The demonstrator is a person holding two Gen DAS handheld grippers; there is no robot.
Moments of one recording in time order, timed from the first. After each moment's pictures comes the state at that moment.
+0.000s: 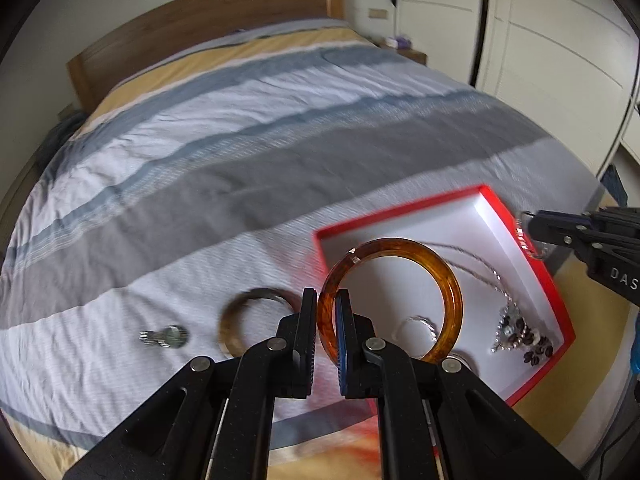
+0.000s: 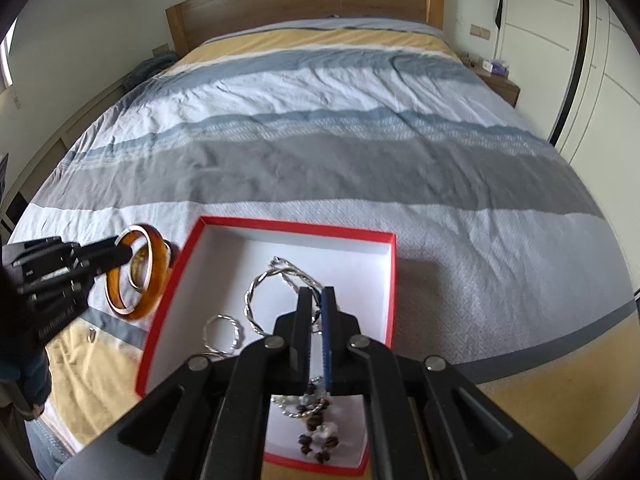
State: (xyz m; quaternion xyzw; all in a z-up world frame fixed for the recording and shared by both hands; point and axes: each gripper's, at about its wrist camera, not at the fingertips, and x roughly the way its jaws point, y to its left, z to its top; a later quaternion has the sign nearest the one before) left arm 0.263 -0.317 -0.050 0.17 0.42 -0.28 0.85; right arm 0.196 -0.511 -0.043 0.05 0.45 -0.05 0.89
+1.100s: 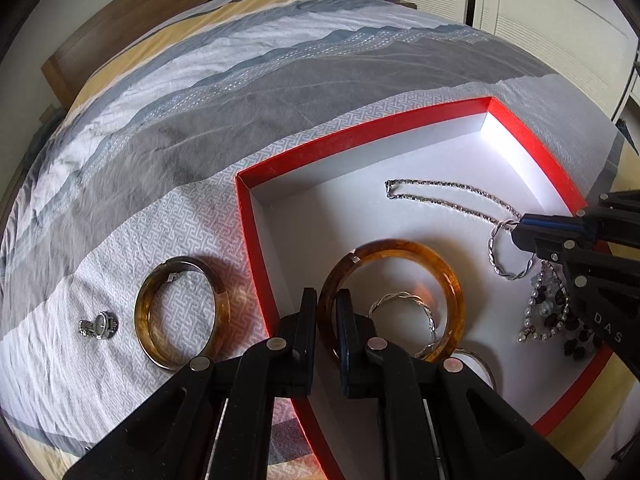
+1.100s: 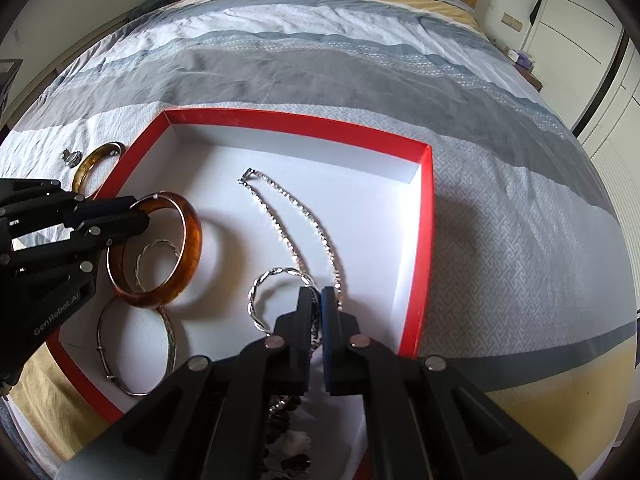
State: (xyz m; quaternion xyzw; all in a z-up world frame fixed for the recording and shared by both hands) left arm 0.267 -0.363 -0.121 0.22 0.47 -0.27 0.81; right arm 0.208 -0.505 -0.121 -0.02 0.52 -0.05 0.85
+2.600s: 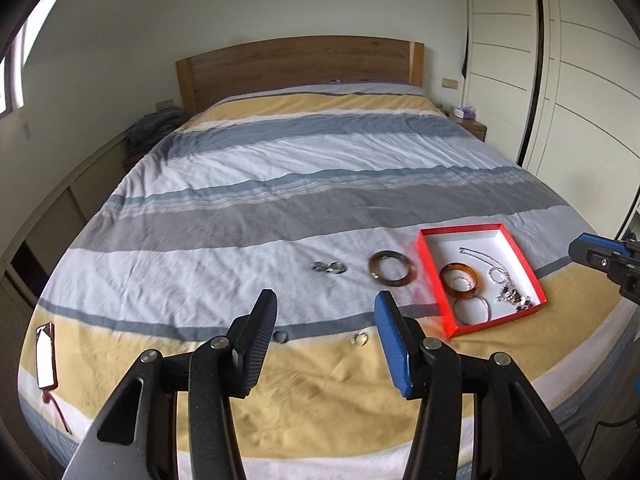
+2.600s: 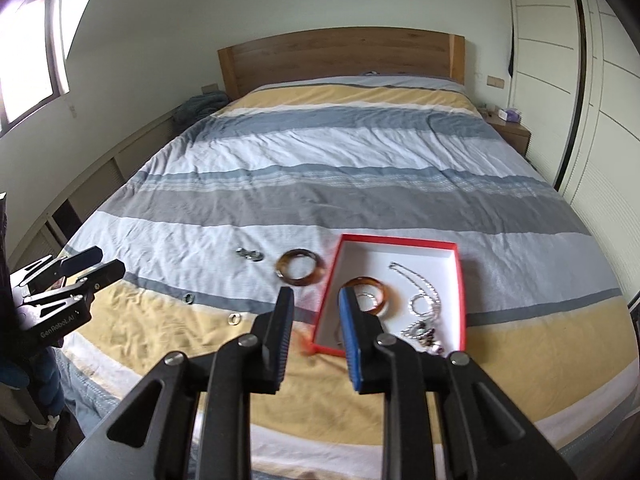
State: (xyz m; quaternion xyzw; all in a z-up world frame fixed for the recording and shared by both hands) left arm 0.126 -0.091 0.076 0.08 0.34 -0.18 0.92; right arm 0.065 -0.338 0.084 0.04 0.36 -0.02 0.93
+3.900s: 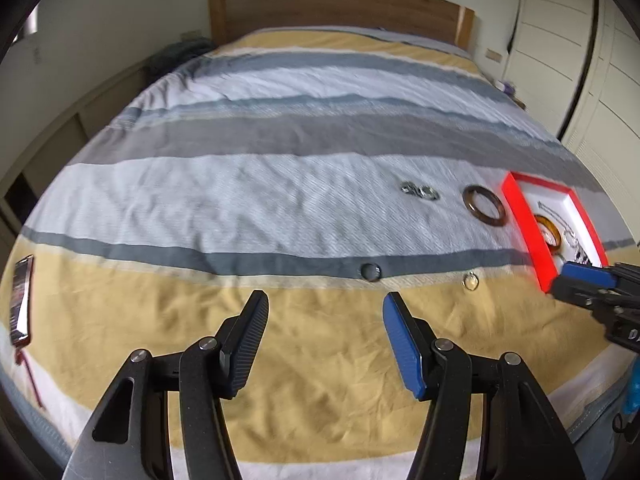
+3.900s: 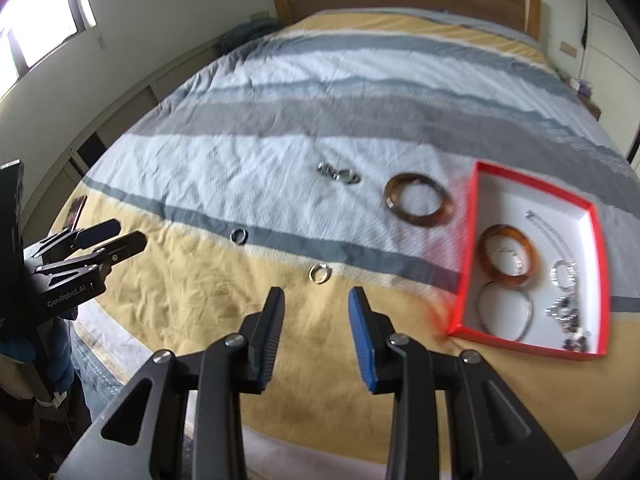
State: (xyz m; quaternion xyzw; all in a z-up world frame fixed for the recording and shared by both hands) left arm 0.195 -0.001 -0.044 0.05 0.44 -0.15 0.89; right arm 0.155 -0.243 -0.055 0.03 0.48 0.08 0.87
